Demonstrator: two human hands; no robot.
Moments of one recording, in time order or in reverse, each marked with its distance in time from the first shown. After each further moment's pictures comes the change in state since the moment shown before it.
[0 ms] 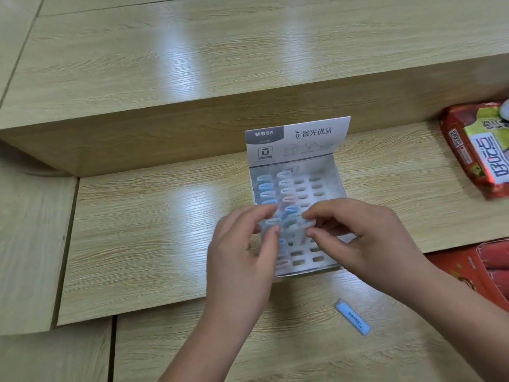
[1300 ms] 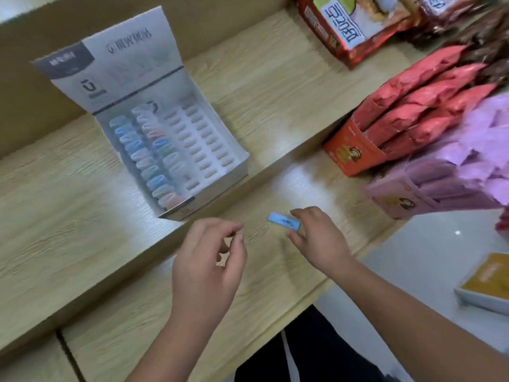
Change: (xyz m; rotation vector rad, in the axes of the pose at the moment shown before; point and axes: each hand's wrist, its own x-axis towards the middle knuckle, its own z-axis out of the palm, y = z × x) left_hand -0.100 -0.030 0.043 0.076 -0.332 0.342; right_hand -0.224 0.094 0.093 -0.292 -0.031 0.884
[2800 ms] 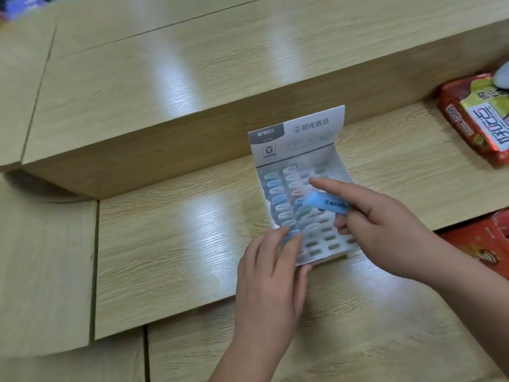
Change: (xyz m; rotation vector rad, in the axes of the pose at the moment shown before) left_hand 0.033 -0.039 -0.049 0.444 0.166 0.089; right_hand 0.054 -0.214 -0.151 0.511 -0.216 -0.443
